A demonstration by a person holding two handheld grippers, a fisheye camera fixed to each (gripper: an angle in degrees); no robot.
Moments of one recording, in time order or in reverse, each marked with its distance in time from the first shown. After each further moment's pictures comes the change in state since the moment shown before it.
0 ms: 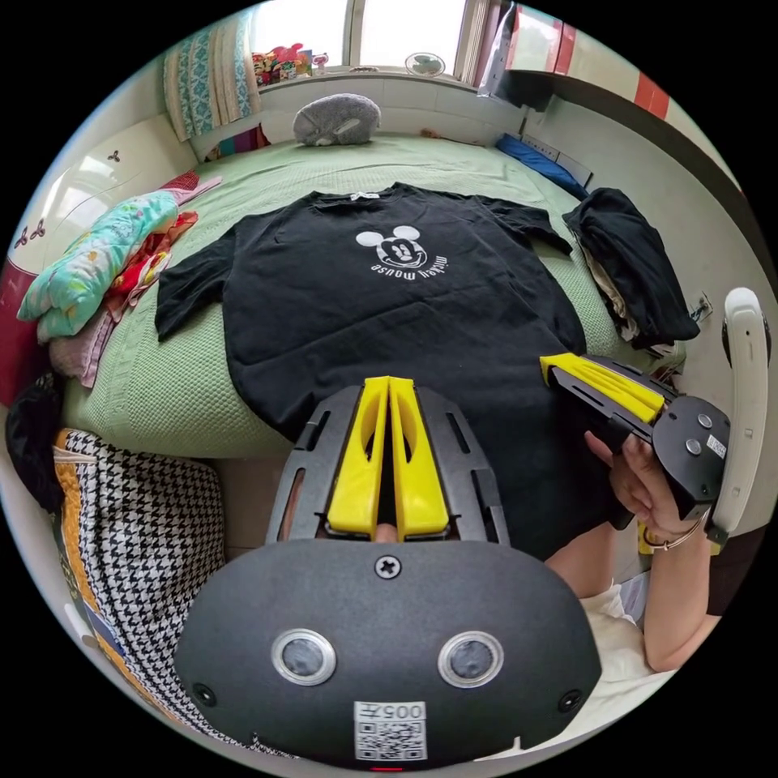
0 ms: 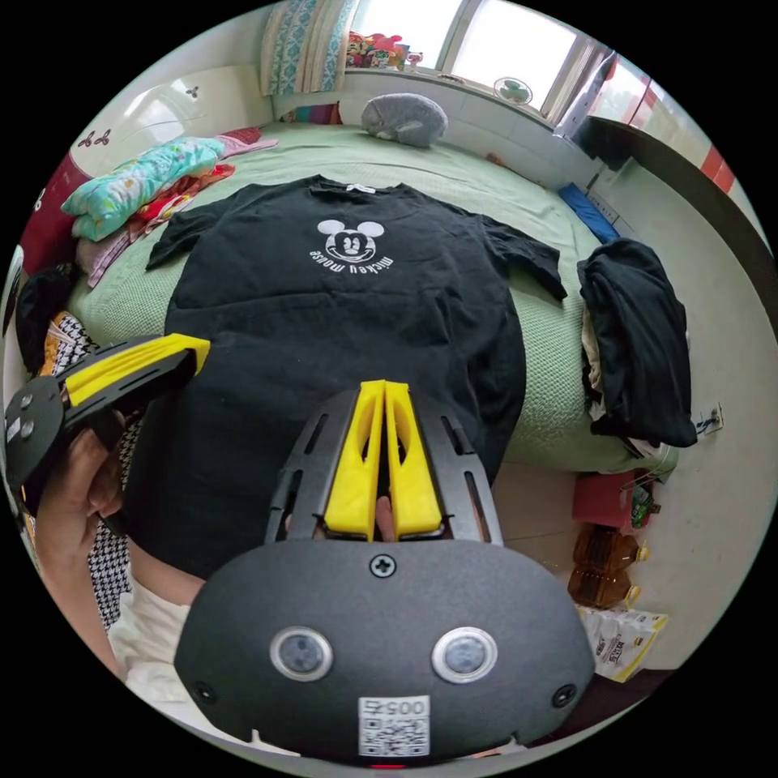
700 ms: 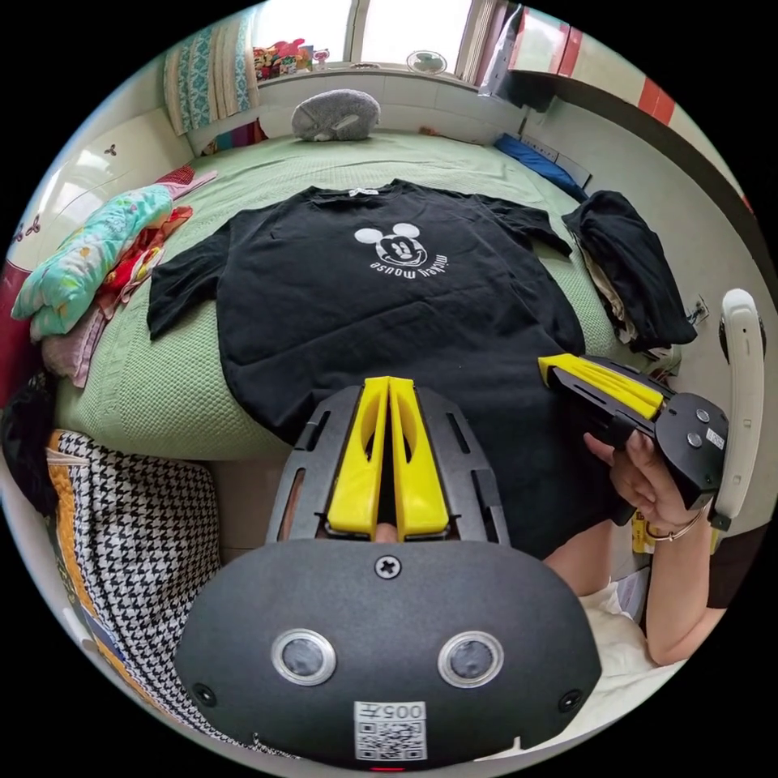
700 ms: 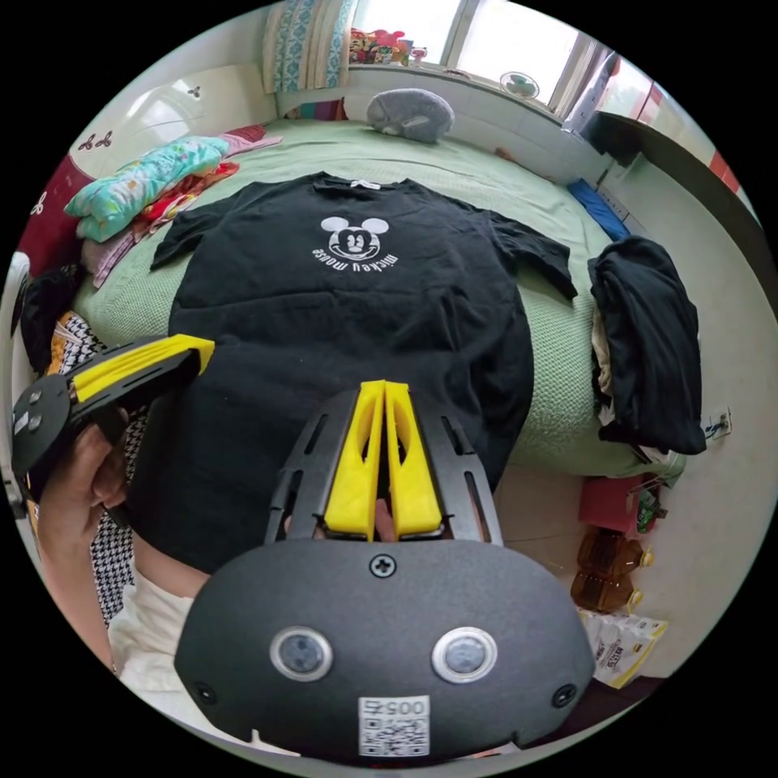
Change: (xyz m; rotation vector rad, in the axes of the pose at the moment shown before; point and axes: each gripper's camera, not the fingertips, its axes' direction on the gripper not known) left arm 0.004 -0.010 0.003 -0.013 0.015 -0.002; right arm 0.002 -0.007 0.009 -0.016 -0.033 -0.010
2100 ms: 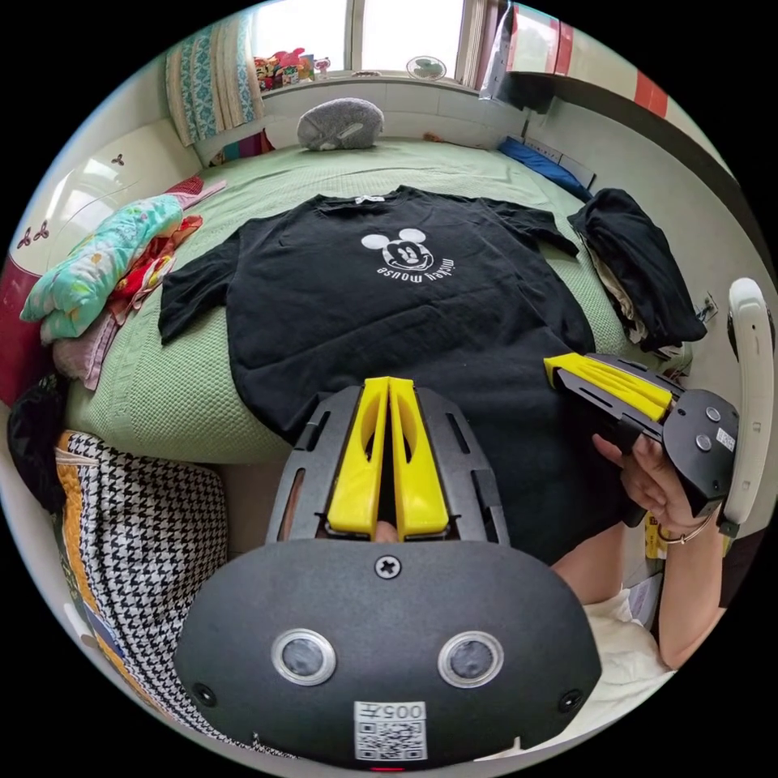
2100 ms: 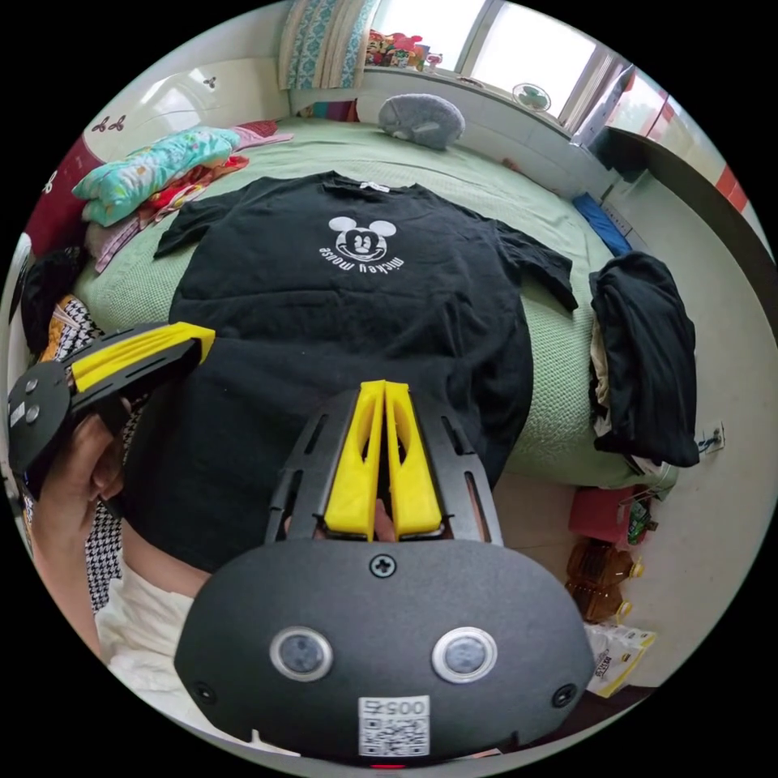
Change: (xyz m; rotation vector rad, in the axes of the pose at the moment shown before) left arm 0.024 -0.033 -0.002 0.033 -0.034 0.001; right arm 0.000 -0.016 -0.002 0.023 0.023 -0.042
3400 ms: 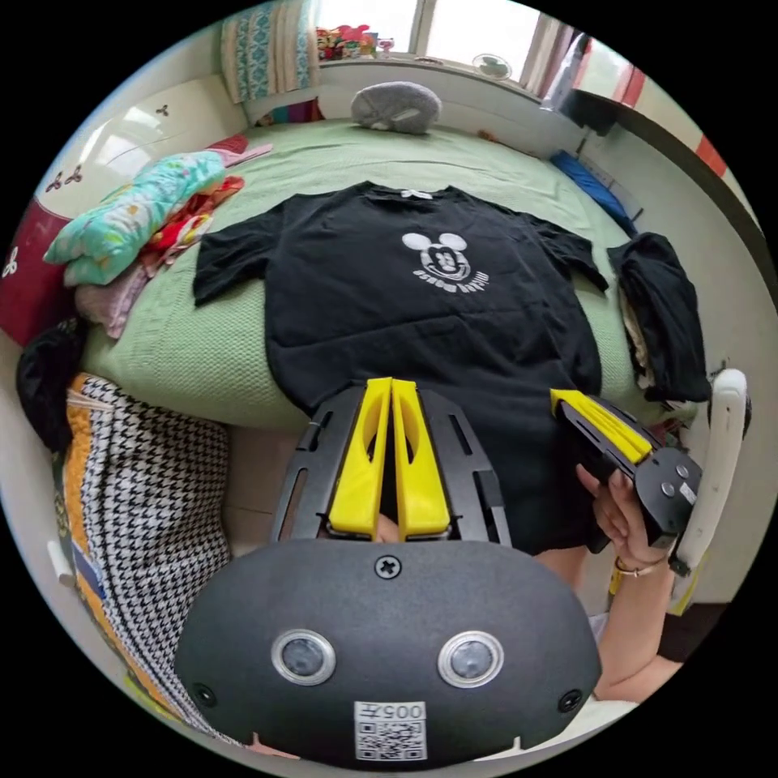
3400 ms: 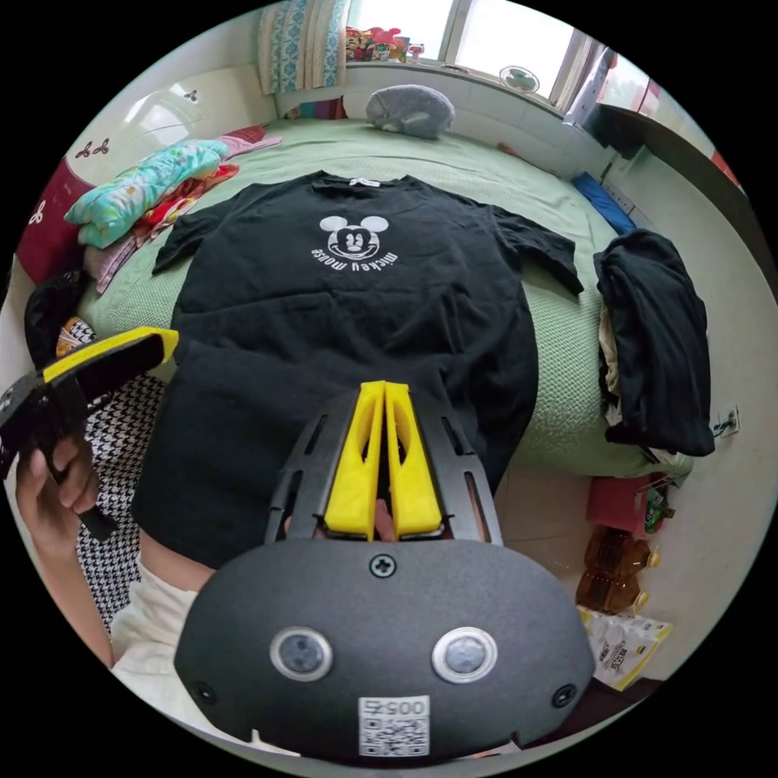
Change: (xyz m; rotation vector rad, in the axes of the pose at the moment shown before) left arm -0.054 -0.112 -0.030 -0.095 -0.083 -0.205; right arm 0.038 -0.069 -0.005 -0.032 -0.061 0.057
